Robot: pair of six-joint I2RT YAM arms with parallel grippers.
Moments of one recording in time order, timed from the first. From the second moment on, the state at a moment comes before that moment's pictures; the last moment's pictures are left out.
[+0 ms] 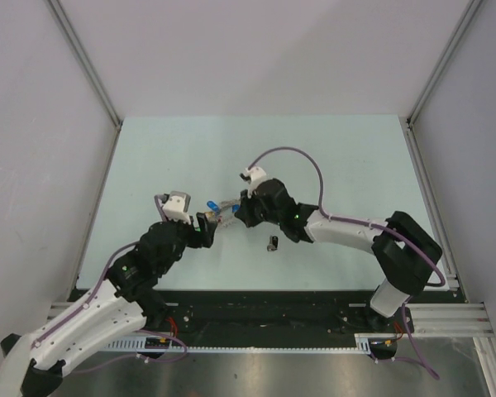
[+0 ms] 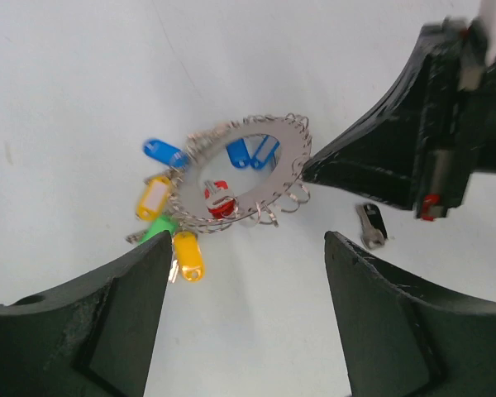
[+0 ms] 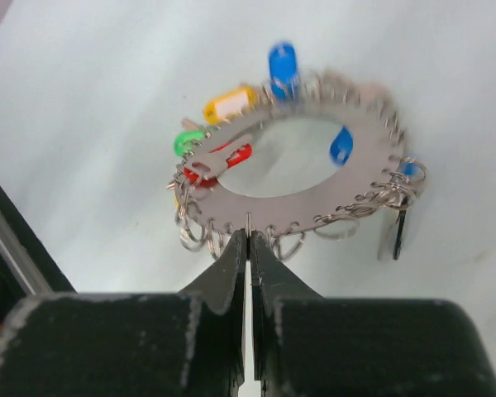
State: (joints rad) left arm -0.80 0.54 0.49 -0.30 -0.38 -0.37; right arm 0.91 1.66 0.90 0.26 0.00 0.48
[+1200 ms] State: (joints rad) left arm -0.49 0.96 0.90 0.12 0.56 0.05; right arm 0.64 1.30 1.33 -0.32 -0.63 -0.43
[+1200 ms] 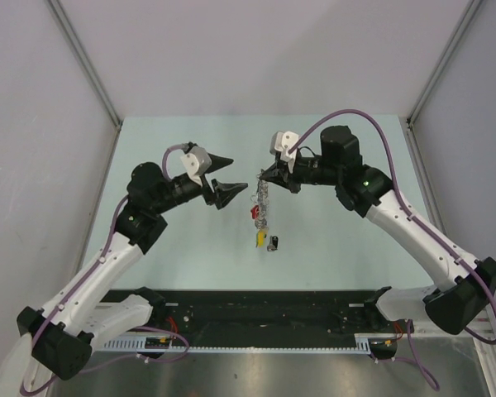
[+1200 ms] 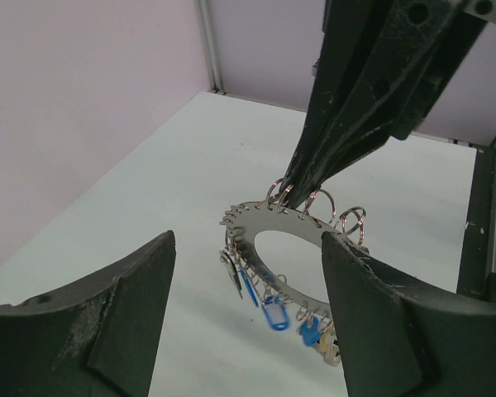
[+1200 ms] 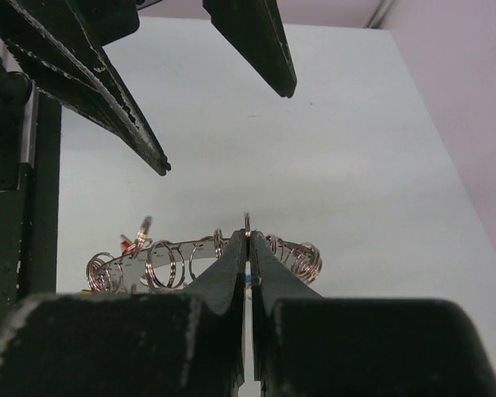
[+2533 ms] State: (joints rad) left arm -0.53 0.95 0.78 0.30 0.79 0.07; right arm 0.67 1.27 1.29 -0.18 -0.85 -0.29
